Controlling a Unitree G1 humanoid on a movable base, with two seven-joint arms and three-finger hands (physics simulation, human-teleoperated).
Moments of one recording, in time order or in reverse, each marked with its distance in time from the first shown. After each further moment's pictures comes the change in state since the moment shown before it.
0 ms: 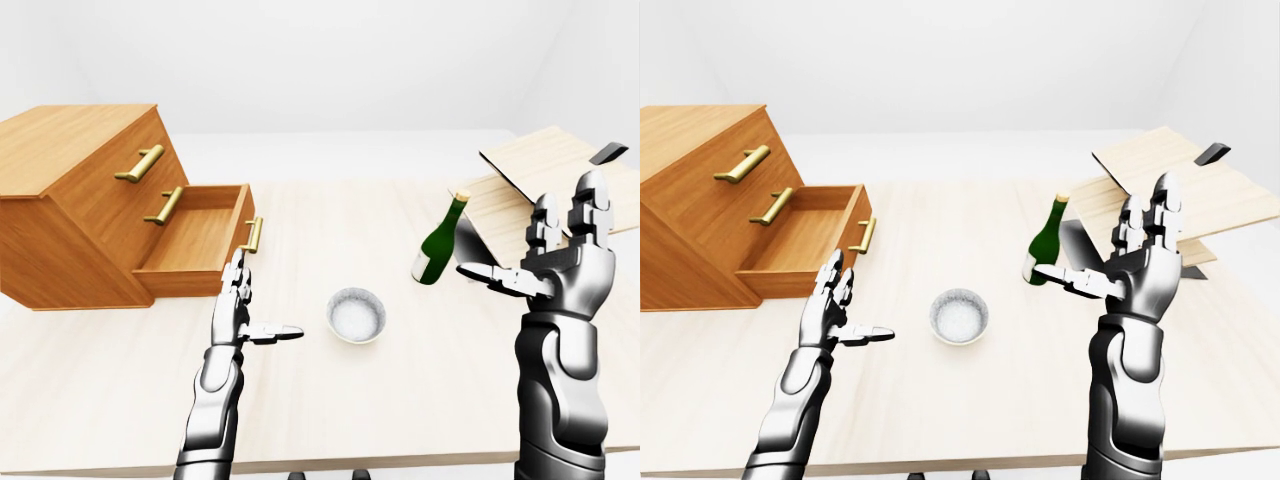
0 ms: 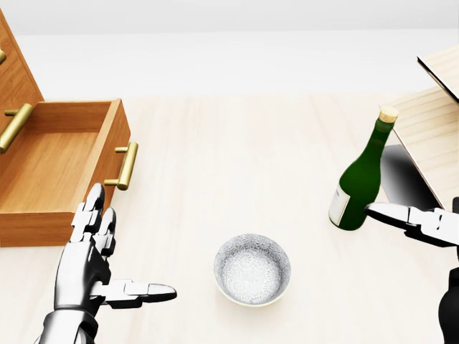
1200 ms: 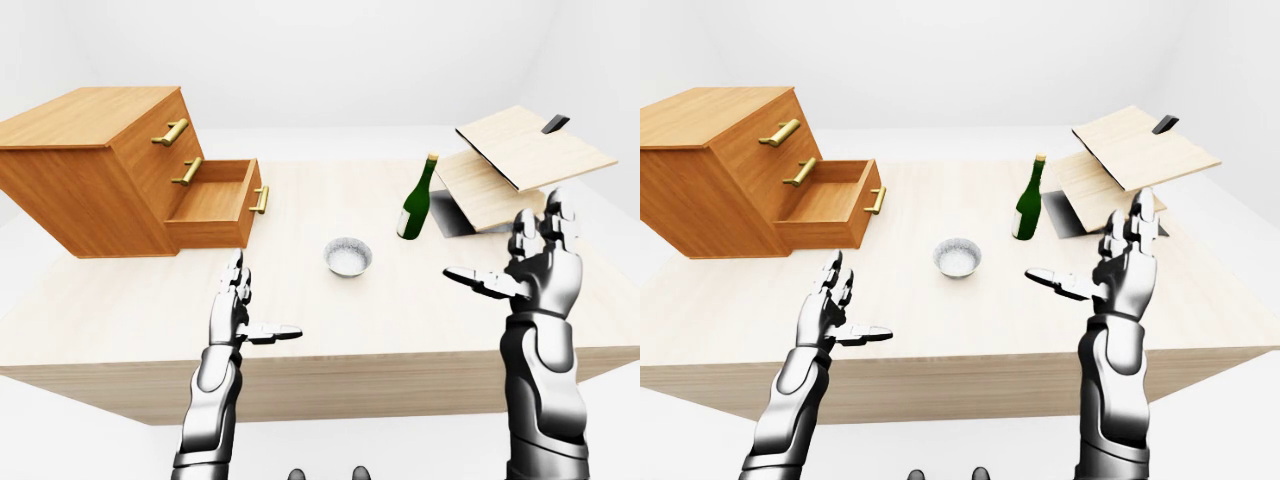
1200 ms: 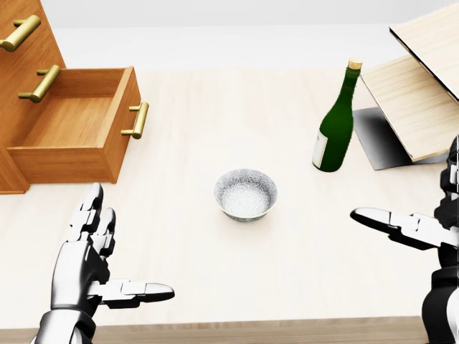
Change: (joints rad) left arm 0.008 0.002 0.008 -0.041 -0.030 0.047 -0.015; right arm -0.001 0.013 0.037 0.109 -0.049 0.000 -0.012
